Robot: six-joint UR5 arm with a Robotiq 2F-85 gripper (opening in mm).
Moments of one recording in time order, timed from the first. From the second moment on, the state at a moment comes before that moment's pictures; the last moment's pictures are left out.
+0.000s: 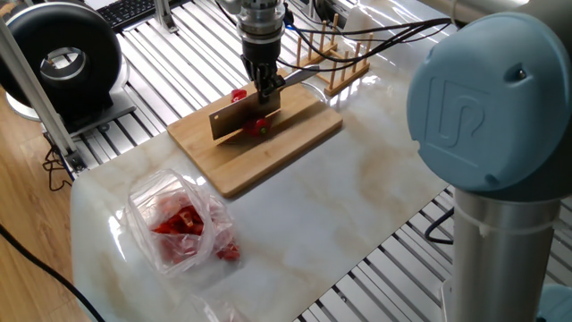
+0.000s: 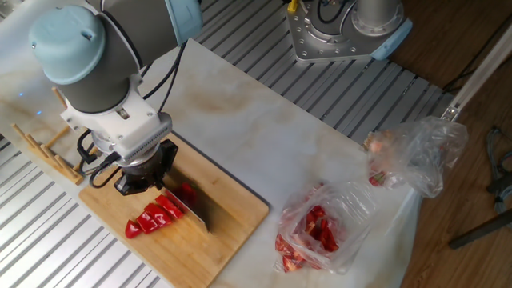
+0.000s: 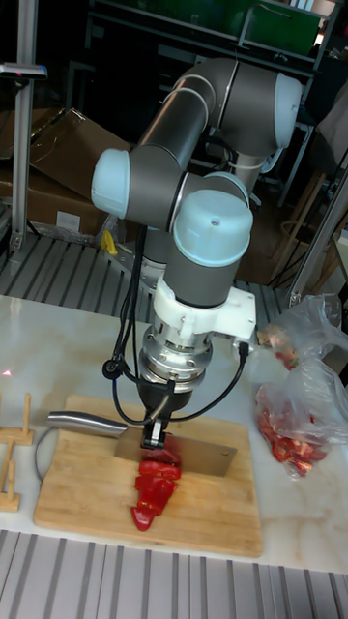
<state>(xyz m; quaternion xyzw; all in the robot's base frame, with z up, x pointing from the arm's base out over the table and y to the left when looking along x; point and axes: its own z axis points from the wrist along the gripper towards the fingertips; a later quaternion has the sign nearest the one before) 0.651 0.008 0.067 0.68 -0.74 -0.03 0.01</state>
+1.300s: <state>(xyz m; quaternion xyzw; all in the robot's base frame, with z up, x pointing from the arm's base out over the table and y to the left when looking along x) 0.630 0.019 0.125 0.65 -0.76 -0.05 0.03</state>
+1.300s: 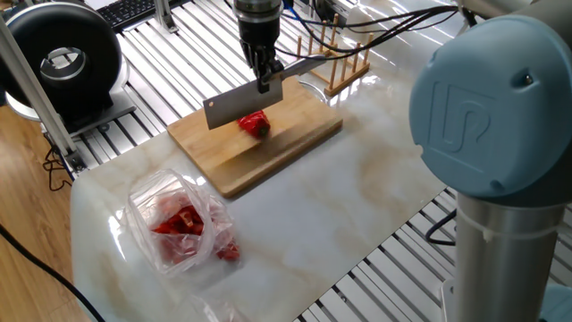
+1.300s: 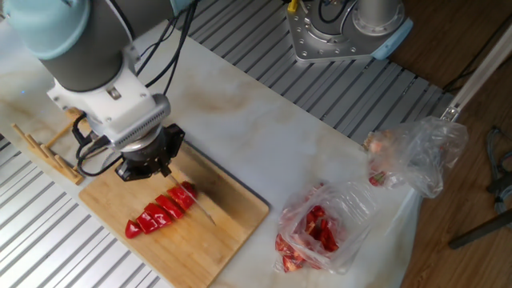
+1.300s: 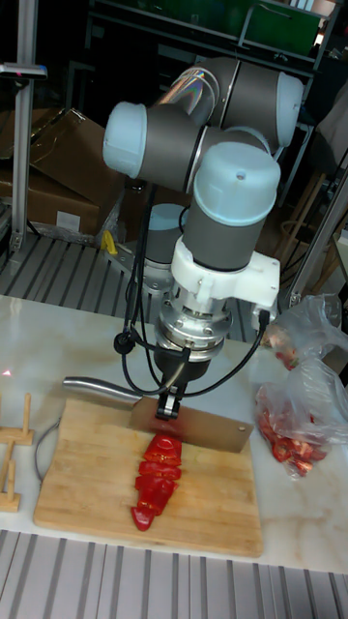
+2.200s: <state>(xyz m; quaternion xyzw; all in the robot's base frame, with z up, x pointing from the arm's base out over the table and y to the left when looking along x) 0.646 0.019 0.125 0.66 -0.75 -0.06 0.02</state>
